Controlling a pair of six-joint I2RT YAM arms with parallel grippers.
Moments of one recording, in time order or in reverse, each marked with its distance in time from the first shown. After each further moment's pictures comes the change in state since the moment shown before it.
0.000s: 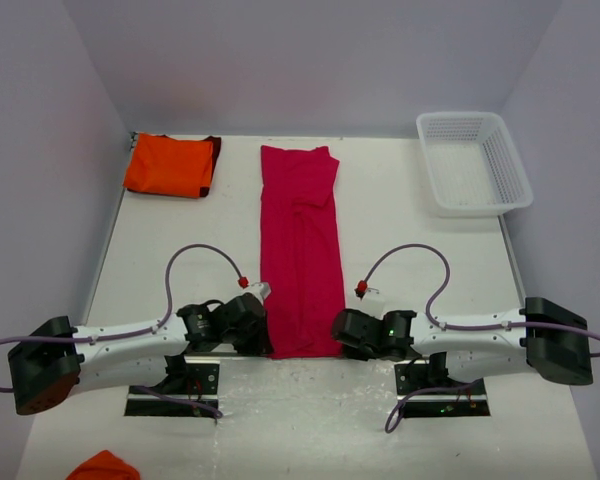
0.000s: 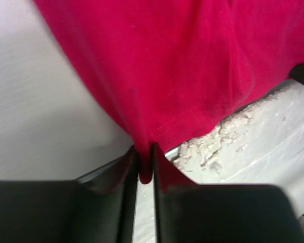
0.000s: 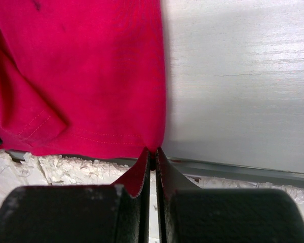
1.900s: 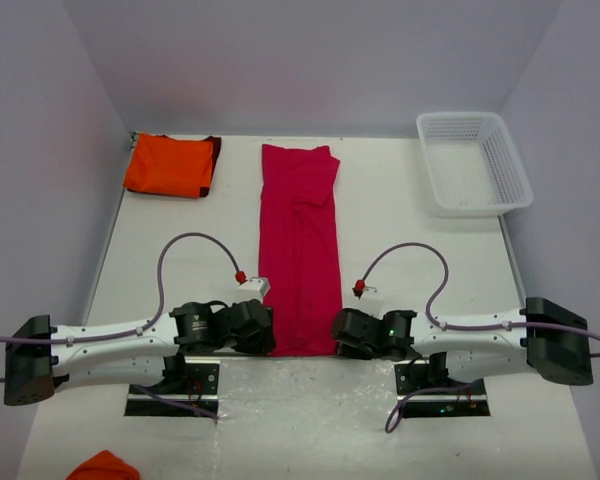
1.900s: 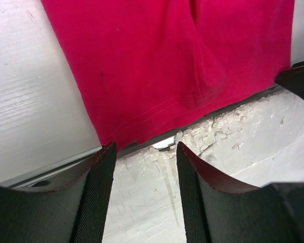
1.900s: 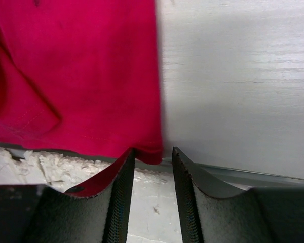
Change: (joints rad) left arm -0.154 -0.066 0.167 -0.282 -0.257 -0.052; right arm 0.000 -0.005 0.003 -0.001 0.014 -0.046
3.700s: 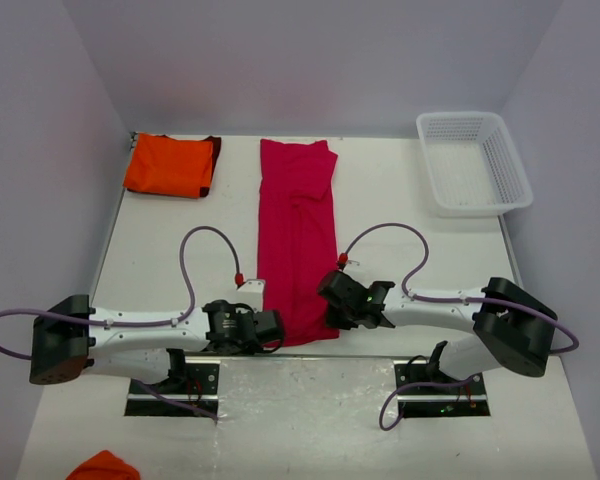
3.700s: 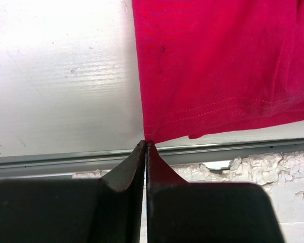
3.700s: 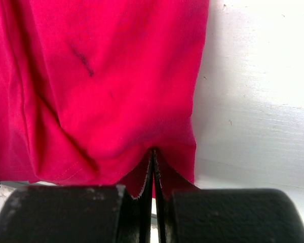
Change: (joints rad) left arm -0.079 0.242 0.116 -0.227 -0.203 -0.184; right arm -0.261 0.254 0.138 0.193 -0.123 -0.250
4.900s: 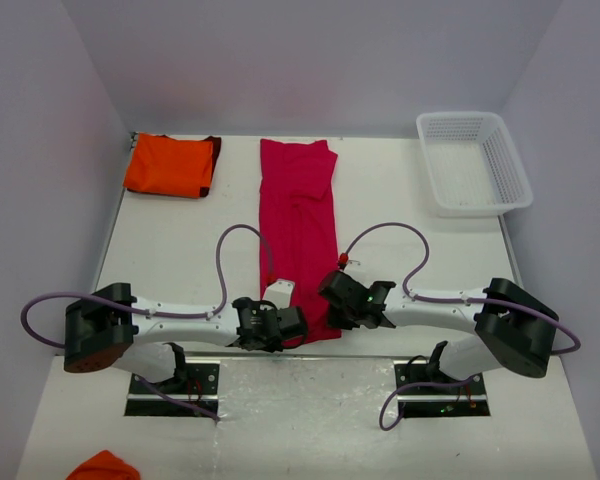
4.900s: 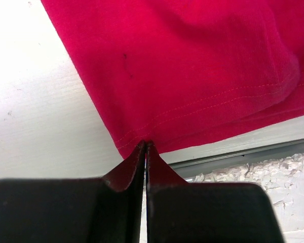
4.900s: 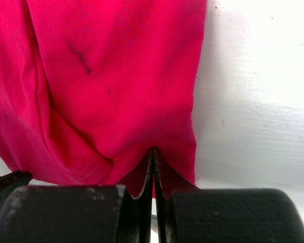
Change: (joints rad) left arm 0.000 0.214 0.087 0.169 0.031 0.176; right arm 0.000 -0.008 0.000 -0.018 0.011 -0.013
